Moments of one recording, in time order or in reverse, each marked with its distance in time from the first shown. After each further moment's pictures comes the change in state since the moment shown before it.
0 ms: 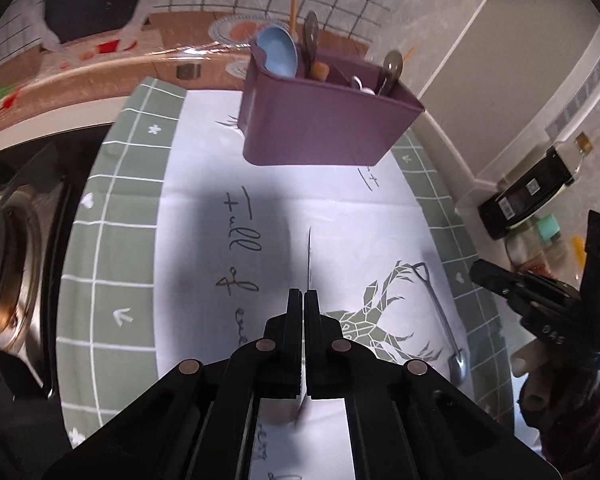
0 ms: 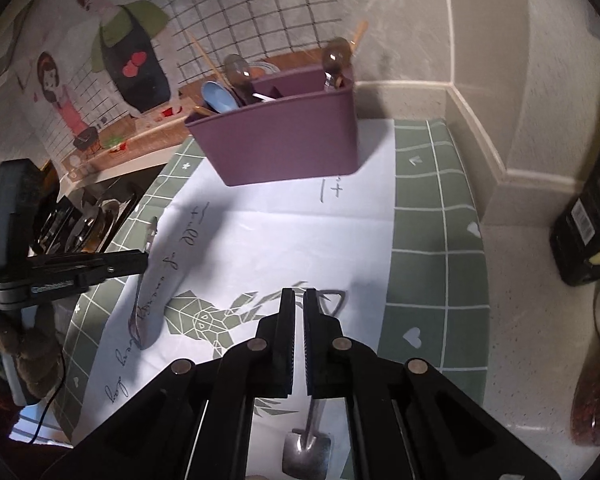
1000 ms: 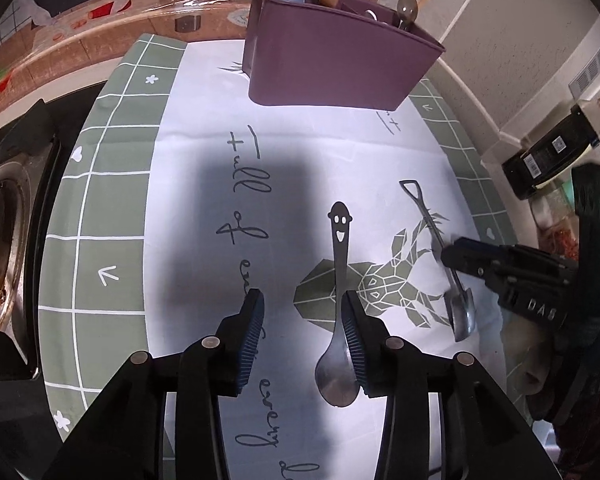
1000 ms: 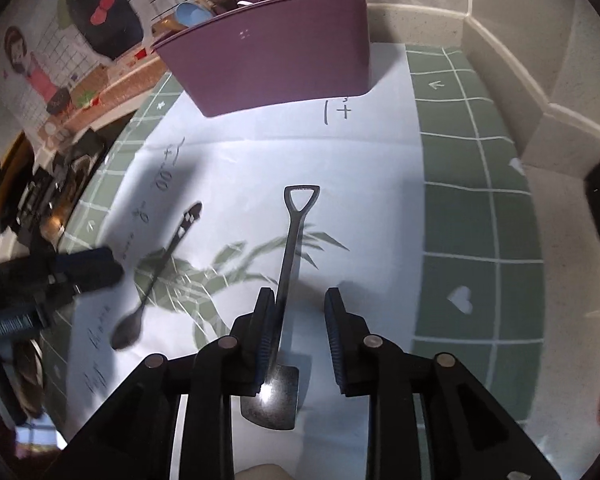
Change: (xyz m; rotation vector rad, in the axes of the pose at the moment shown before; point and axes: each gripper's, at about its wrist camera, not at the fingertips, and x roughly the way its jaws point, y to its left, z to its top) left arm 0.035 0.002 -0.020 0.035 0.131 0.068; right arm 0.061 0.003 -0.013 0.070 0.211 -0.022
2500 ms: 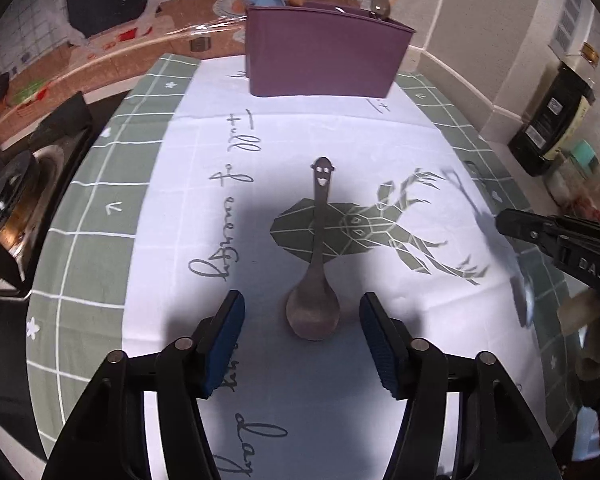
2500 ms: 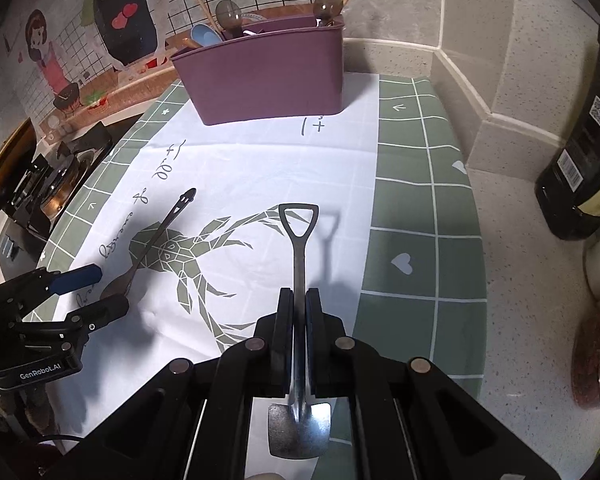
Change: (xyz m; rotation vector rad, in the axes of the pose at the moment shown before) left arm -0.002 -0.036 -0.067 0.022 -0.156 0.151; right arm -0.040 -0.008 -0.043 -0.085 -0.129 -0.092
